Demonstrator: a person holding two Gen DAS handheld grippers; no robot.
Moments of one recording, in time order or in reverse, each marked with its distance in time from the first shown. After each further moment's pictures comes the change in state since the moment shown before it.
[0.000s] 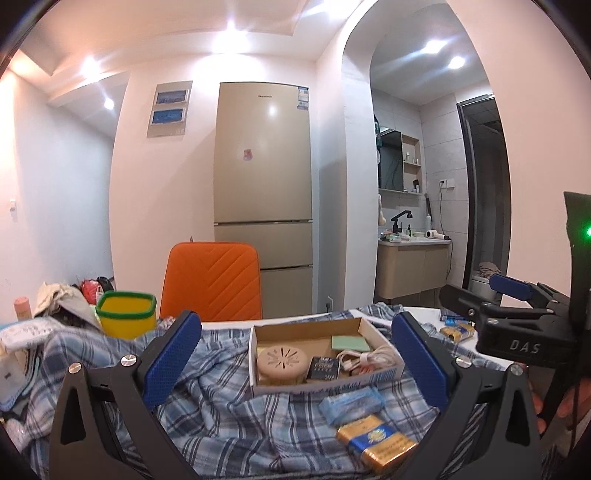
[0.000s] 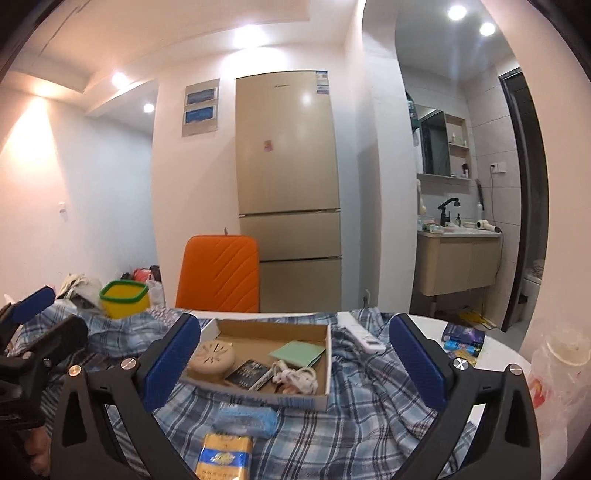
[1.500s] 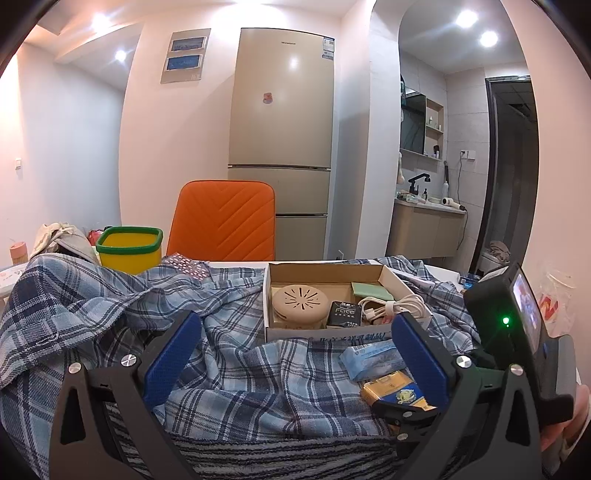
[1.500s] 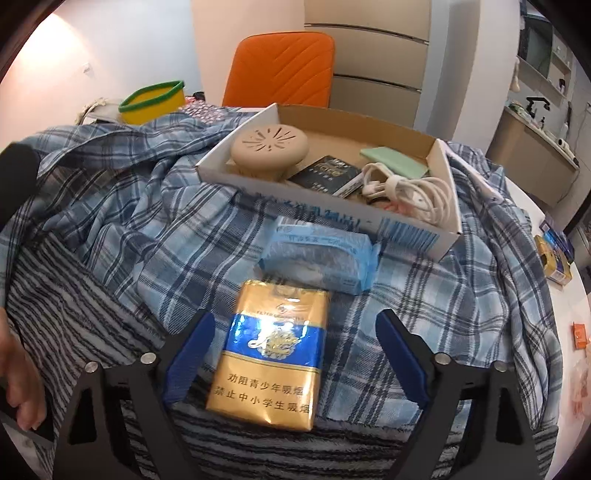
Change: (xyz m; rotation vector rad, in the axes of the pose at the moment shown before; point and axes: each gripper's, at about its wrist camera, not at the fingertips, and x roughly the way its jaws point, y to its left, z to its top) left arm 0.030 0.020 -0.038 -0.074 0.196 0.038; right arm 0.116 0.064 -0.110 -0.167 0.740 0.198
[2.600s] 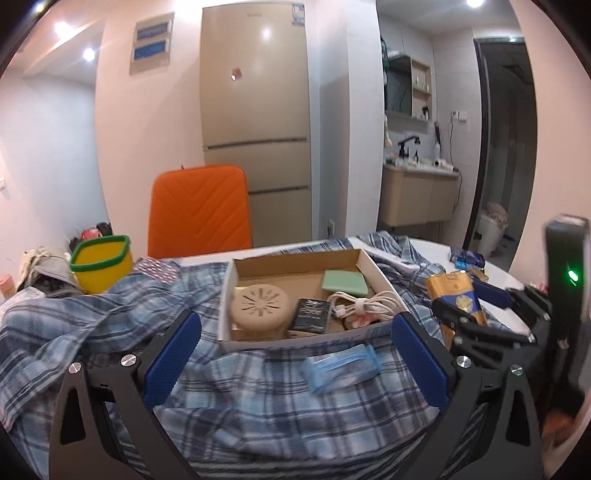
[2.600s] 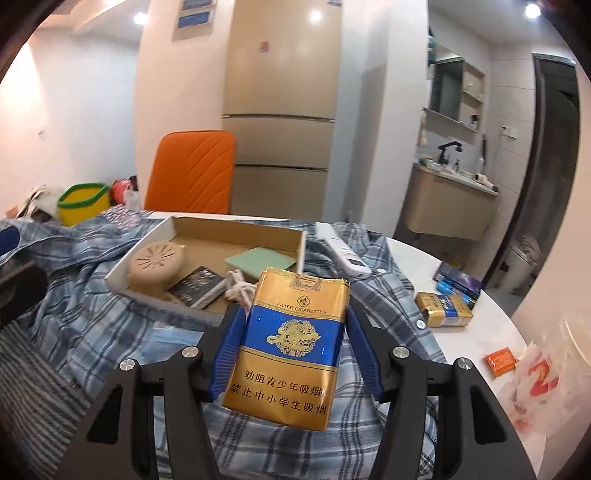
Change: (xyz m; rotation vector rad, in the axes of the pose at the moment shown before) left arm 0.042 -0.066 0.038 0.094 0.163 -0.009; right arm -0.069 -0.079 0.005 0.138 -0.372 -0.289
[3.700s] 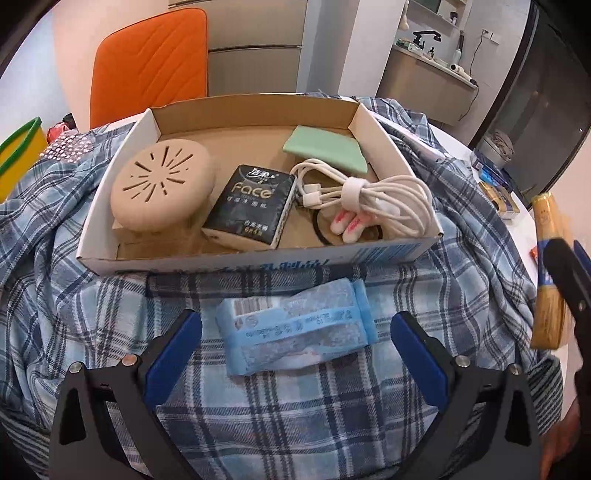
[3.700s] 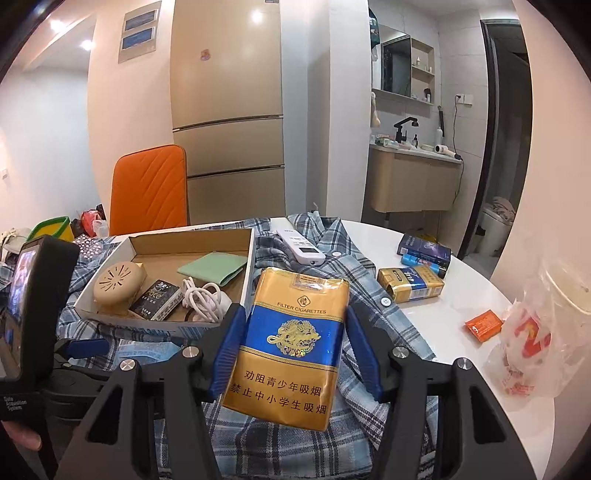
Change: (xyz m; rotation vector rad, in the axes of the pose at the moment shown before) left arm 0.139 -0.031 -0.035 -0.095 0.539 -0.088; right arm -0.001 -0.034 -0.009 0.152 0.009 -0.095
